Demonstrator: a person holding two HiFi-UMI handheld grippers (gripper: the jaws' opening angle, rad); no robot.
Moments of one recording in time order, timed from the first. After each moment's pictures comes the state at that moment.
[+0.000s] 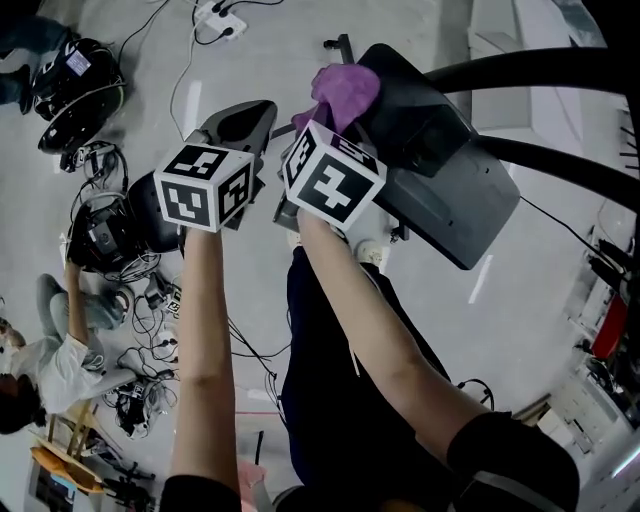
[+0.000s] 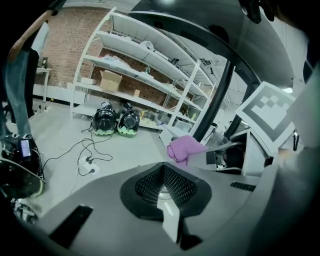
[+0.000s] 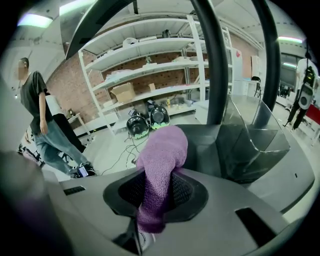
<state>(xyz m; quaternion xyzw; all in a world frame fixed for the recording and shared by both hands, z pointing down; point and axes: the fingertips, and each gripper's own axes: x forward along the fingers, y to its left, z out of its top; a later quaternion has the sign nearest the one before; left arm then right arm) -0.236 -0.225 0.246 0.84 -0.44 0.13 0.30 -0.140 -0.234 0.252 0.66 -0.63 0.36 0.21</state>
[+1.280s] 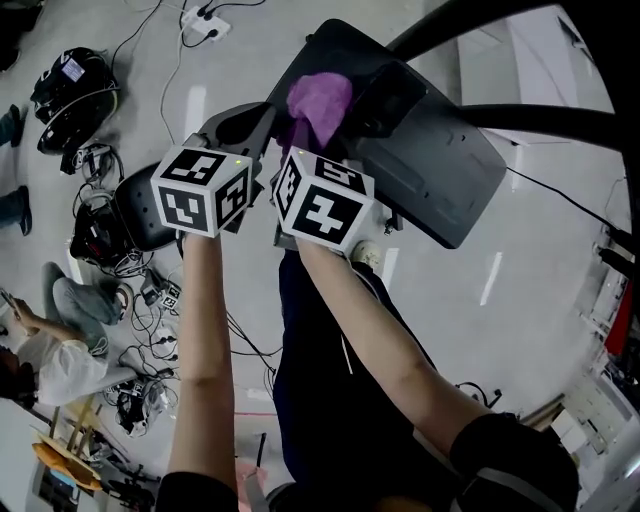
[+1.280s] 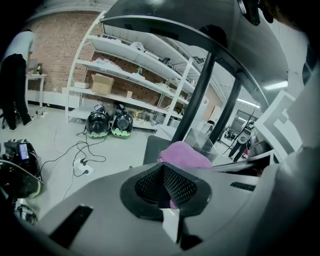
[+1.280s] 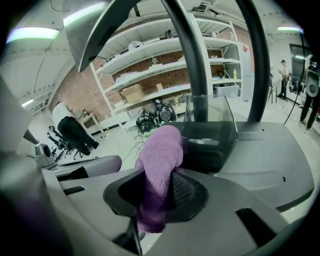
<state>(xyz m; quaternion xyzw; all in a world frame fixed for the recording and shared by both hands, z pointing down) -0.156 -0.183 0.225 0.85 -0.43 0.14 0.28 -0.088 -0.169 0.243 0.61 -0.68 0.37 0.20</state>
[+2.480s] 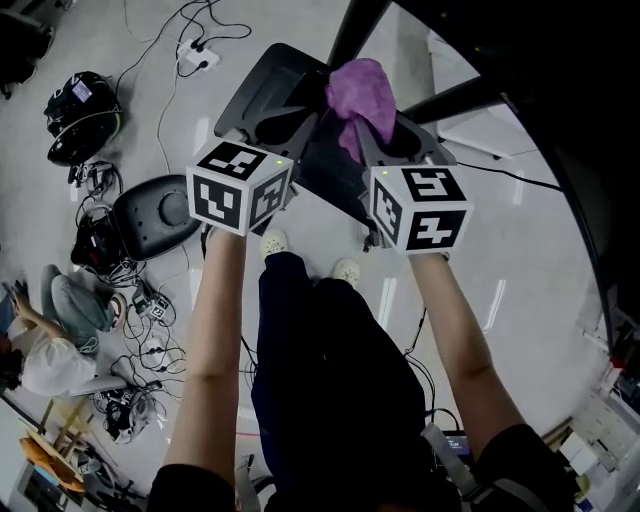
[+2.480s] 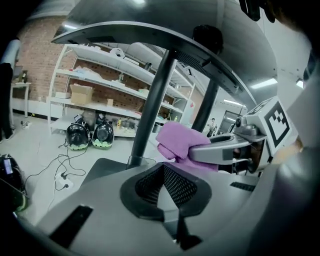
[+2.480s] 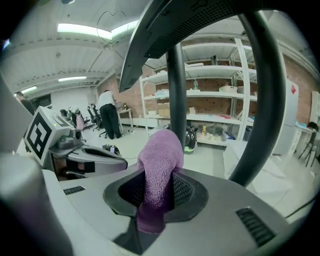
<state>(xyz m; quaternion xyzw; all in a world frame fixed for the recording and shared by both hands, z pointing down) 0.006 -0.169 0.123 0.88 -0.39 0.12 0.24 0.074 -0.176 0.103 0.47 -0.83 0.17 0.25</state>
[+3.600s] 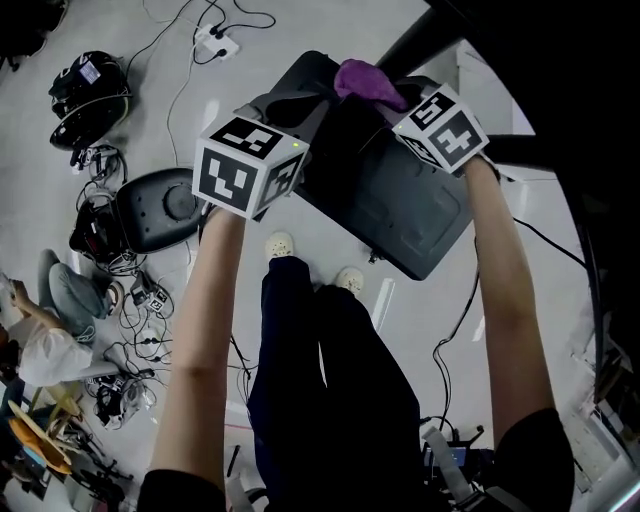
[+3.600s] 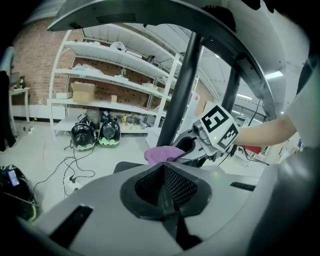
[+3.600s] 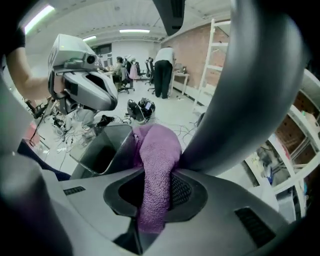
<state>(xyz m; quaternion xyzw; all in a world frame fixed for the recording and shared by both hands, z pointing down) -0.043 -0.244 0.156 0.87 -0.39 0.16 0.24 0.032 -0.292 0.222 0.15 -0.86 0.02 0.49</state>
